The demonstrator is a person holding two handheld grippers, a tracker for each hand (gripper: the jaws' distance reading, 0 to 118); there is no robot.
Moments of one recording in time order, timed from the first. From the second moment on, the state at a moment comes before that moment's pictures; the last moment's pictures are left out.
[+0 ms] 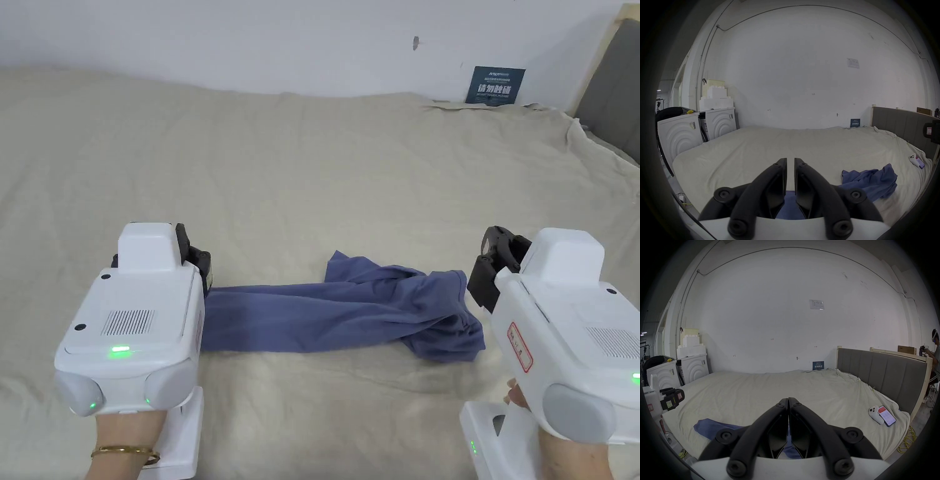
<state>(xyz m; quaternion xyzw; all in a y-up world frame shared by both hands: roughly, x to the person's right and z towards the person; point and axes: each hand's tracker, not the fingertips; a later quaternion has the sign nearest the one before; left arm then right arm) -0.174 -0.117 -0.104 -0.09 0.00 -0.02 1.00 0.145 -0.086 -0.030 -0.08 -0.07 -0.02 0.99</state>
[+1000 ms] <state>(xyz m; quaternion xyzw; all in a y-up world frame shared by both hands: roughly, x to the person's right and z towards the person) -0.171 -0.117 -0.100 -0.11 -0.02 -0.01 0.99 0.165 -0.087 -0.057 -0.16 -0.07 -0.05 0.98</state>
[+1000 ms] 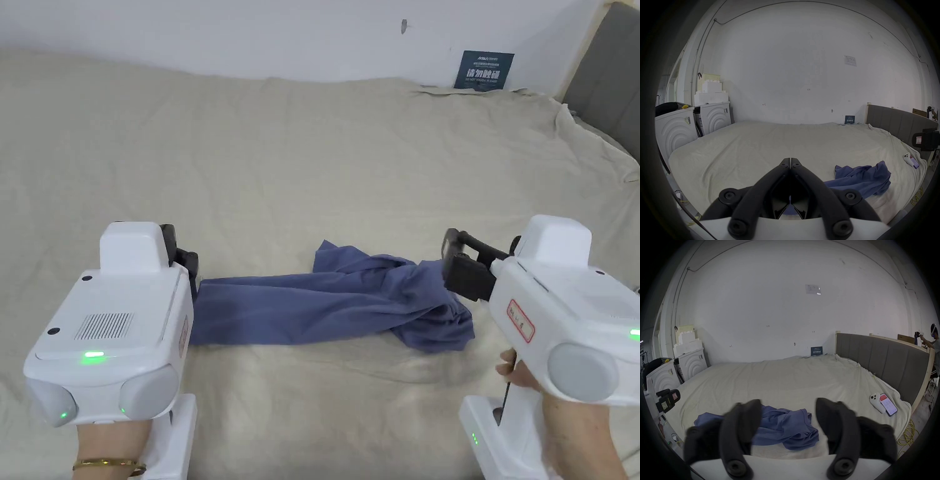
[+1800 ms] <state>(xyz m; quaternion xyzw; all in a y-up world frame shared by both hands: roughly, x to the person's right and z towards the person) -0.190 -0.132 -0.154 -0.14 0.00 0.00 0.99 0.159 -0.144 -0.340 -0.55 0.02 0.07 0.83</state>
